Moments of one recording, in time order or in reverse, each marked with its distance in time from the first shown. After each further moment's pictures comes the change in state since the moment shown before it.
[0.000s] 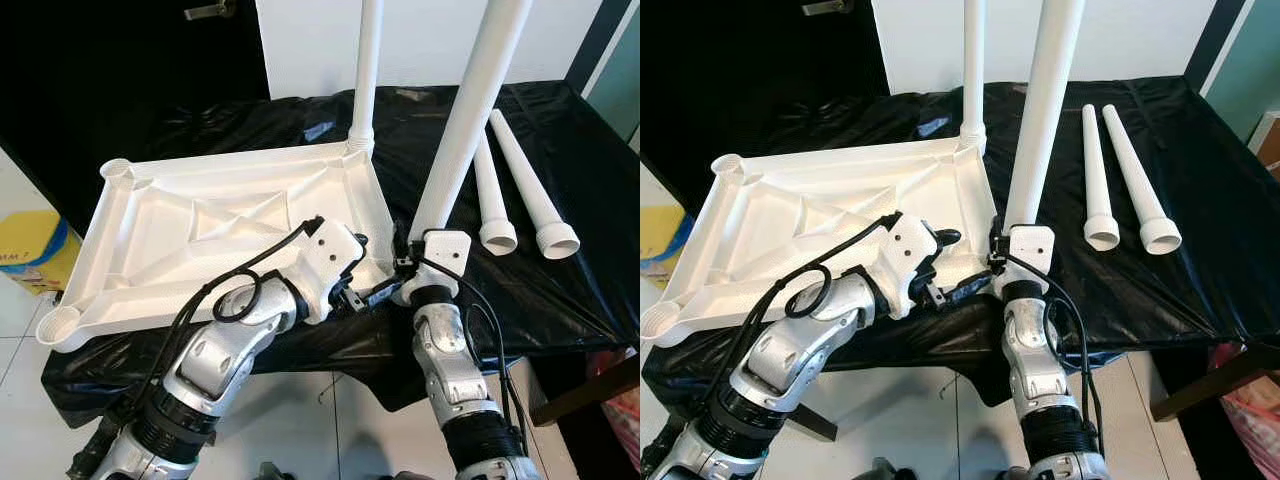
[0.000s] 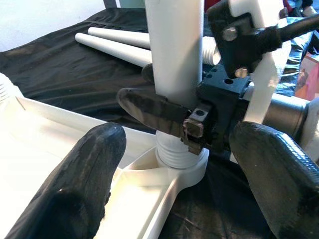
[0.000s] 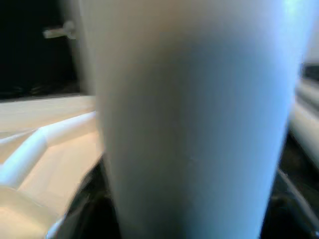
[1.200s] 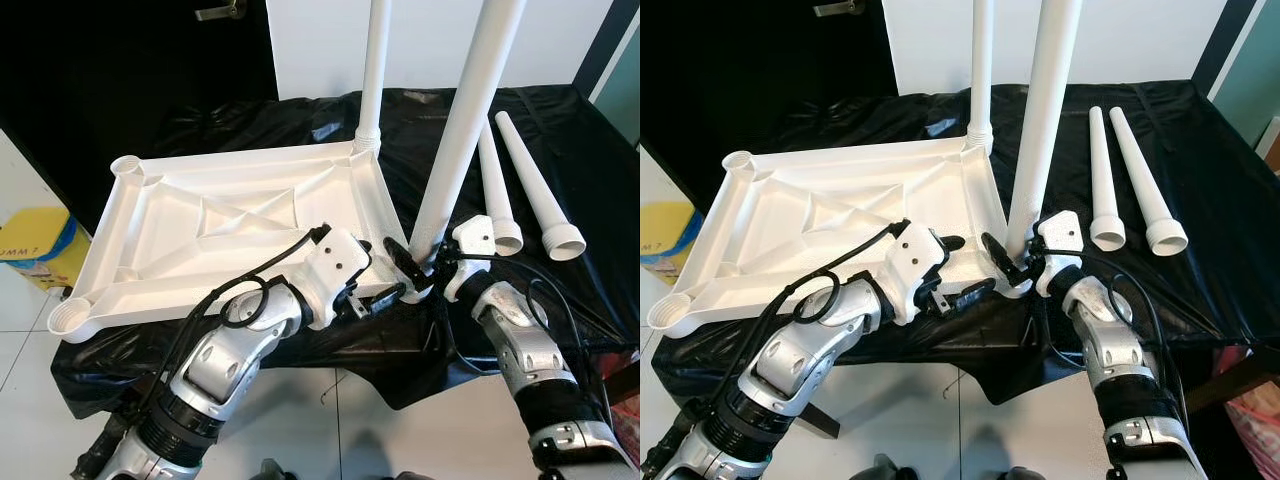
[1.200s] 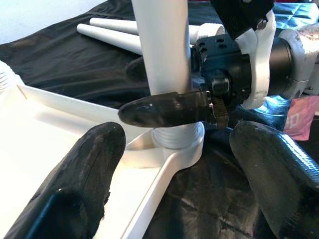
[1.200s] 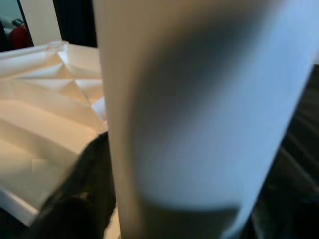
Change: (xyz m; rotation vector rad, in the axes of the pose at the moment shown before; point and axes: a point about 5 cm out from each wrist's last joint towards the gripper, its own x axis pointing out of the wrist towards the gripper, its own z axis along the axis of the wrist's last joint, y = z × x) left arm 0.004 -0.005 -0.009 0.012 0.020 -0.009; right arm 0.021 -0.054 0.006 -0.138 0.094 0.571
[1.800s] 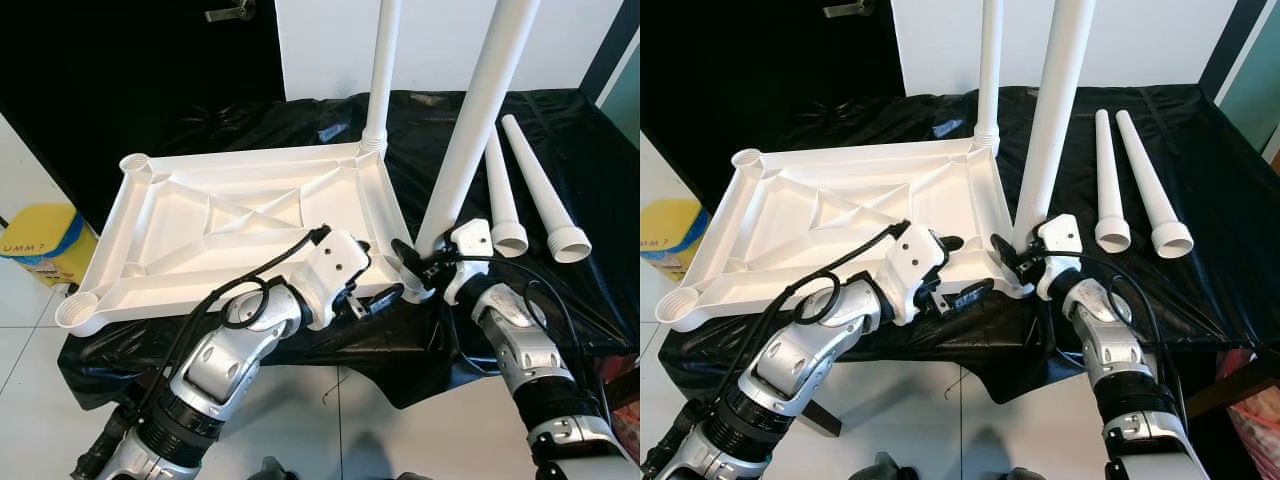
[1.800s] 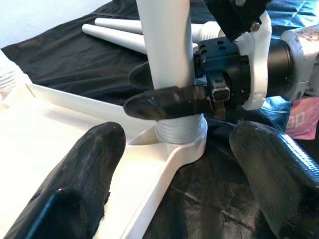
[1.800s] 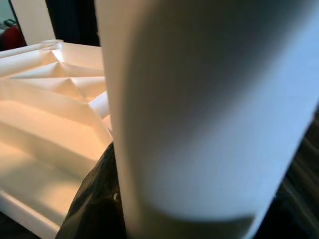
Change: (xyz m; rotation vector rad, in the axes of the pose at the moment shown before) left arm 0.000 0.002 -0.002 0.006 0.008 0.009; right arm 0.002 -0.003 -0.006 0.030 0.024 -0.067
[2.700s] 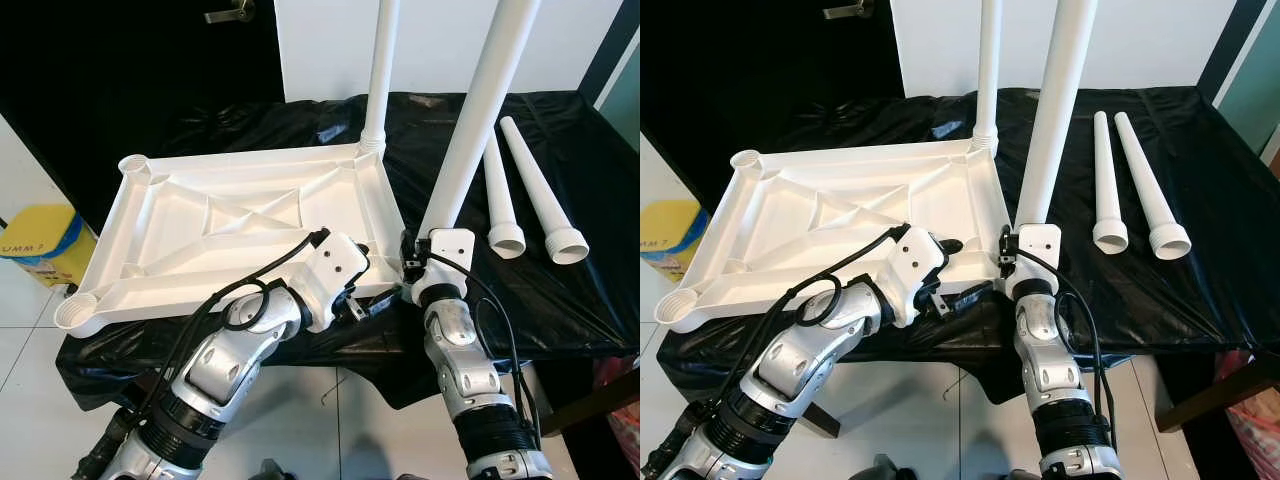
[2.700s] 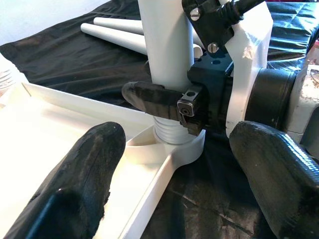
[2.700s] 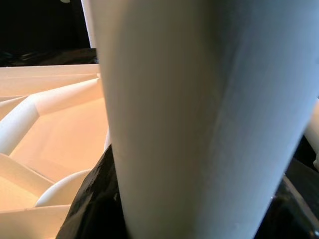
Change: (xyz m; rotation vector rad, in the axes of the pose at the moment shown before) left arm 0.000 -0.001 -0.001 -0.009 -0.003 0.000; right arm 0.006 0.043 -0.002 0.085 0.027 -0.560
